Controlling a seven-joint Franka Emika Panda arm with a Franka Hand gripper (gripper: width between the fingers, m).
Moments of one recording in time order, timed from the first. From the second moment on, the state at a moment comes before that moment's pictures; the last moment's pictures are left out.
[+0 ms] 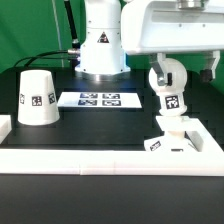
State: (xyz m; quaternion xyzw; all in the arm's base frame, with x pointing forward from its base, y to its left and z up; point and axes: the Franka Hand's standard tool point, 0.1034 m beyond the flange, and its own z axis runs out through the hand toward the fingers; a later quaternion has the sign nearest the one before) arm 0.619 0.106 0.132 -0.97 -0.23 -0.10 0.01
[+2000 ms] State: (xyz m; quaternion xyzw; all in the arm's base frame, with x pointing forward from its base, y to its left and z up) arm 0.600 0.079 0.124 -0.97 -0.24 -0.05 0.01
